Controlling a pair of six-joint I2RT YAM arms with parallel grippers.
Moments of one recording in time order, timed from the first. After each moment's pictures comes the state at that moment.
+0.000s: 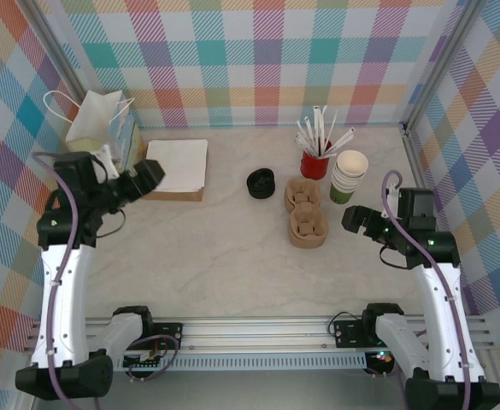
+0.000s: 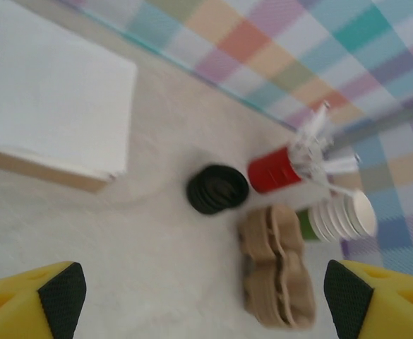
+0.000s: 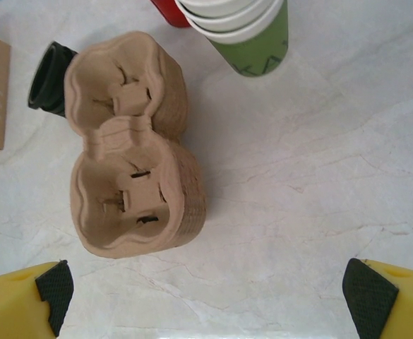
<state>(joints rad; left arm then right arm) 0.04 0.96 1.27 -0.87 0.46 -0.53 0.00 0.82 0.97 -1.03 -0.24 0.32</state>
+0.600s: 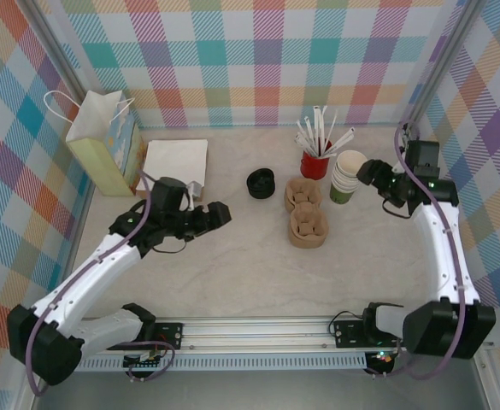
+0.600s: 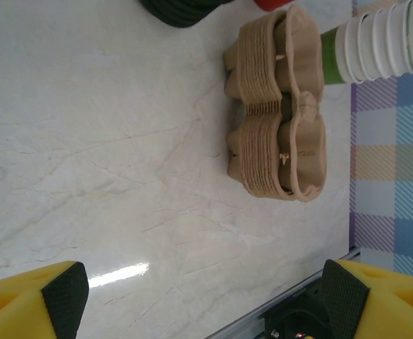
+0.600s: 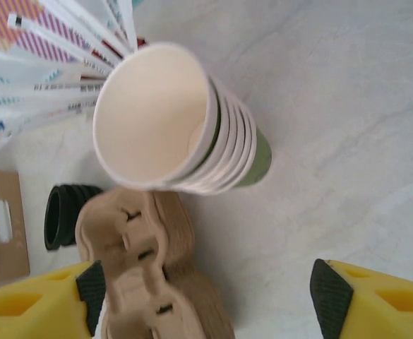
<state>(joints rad) -0.53 1.09 0.95 -0.63 0.33 -0.81 -0.10 1.23 1.24 -0.85 -0.22 0.50</state>
